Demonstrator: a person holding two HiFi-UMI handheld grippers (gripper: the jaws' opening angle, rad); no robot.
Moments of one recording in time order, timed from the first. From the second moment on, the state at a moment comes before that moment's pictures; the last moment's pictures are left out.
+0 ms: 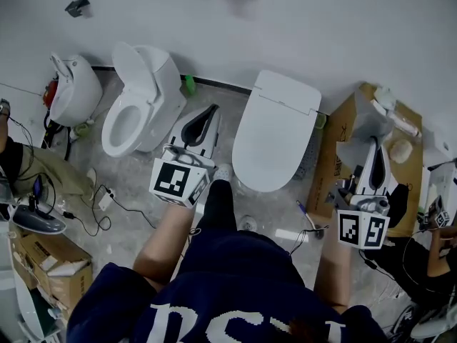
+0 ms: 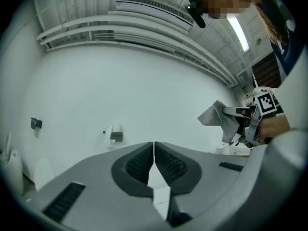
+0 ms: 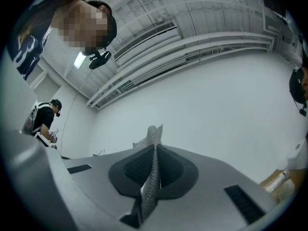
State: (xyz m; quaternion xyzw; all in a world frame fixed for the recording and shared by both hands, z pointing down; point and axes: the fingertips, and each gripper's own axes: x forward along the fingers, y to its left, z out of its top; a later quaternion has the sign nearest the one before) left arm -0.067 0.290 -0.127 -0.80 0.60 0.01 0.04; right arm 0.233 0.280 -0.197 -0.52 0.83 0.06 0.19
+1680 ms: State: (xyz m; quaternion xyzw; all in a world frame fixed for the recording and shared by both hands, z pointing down) left arm -0.118 -0.126 0.078 -0.85 0.53 -0.02 -0.07; right arm 0.130 -0.086 0.022 -0.59 0.79 -0.09 0.11
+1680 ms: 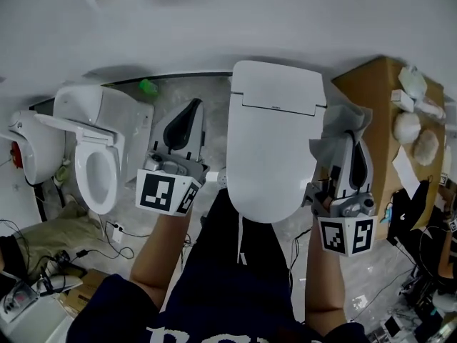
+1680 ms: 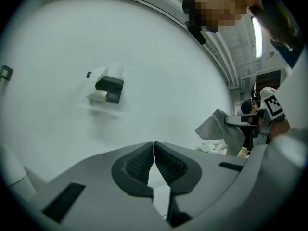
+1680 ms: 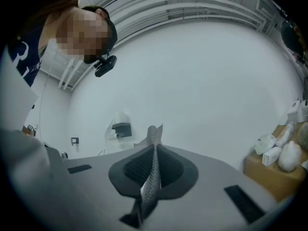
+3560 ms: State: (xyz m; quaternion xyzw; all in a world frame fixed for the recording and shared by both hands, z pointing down) left arm -0.159 -0.170 0.382 -0.82 0.55 -0.05 -0.16; right arm -0.080 -0.203 0.531 -0.43 0.83 -0.12 -0.34
